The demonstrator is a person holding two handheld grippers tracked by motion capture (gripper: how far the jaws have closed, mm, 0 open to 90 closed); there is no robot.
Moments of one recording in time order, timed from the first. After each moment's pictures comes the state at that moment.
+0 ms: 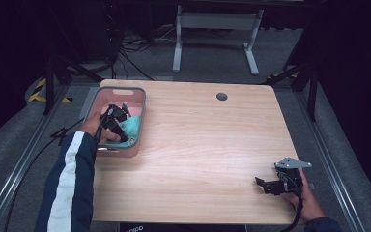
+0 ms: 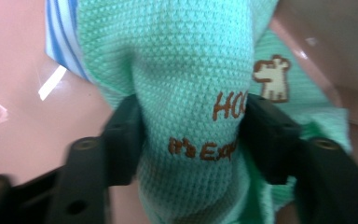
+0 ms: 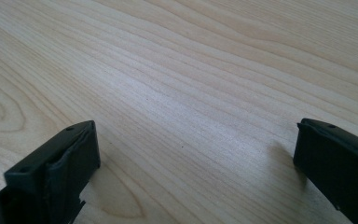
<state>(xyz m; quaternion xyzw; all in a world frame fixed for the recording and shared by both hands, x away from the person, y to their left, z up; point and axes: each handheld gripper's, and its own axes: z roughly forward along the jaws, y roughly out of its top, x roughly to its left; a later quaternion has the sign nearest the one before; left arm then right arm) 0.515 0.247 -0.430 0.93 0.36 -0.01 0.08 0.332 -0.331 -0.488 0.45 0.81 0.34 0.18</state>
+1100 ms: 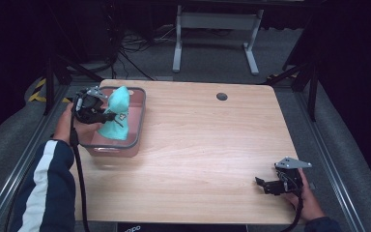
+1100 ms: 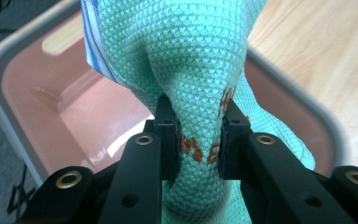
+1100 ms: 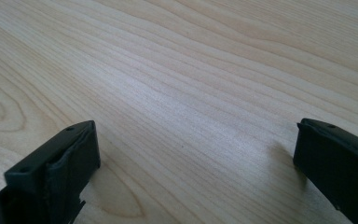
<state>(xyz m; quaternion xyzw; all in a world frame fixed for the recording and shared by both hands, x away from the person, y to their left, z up) 0.451 0.281 -0.328 0.87 0.36 0.17 0.28 0.332 -0.331 -0.488 0.44 0.81 0.34 0.18</state>
